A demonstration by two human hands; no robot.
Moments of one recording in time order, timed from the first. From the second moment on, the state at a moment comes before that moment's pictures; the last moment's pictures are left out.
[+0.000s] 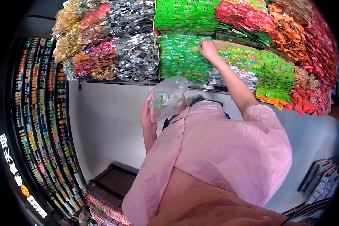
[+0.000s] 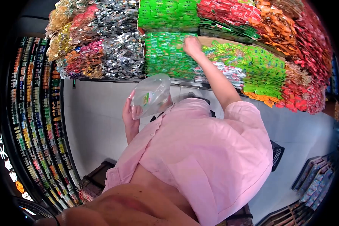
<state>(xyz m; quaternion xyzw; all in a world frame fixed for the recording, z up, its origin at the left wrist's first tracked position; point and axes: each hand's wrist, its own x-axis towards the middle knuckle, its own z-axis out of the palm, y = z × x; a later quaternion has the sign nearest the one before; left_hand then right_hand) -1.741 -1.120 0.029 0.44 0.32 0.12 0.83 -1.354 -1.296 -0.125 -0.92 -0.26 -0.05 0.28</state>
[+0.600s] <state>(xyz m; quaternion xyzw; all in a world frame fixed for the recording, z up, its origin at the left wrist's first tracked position) -1.712 -1.074 0.003 0.34 0.12 -0.03 0.93 -1.440 -1.305 -0.048 -0.38 0.00 0.30 0.87</state>
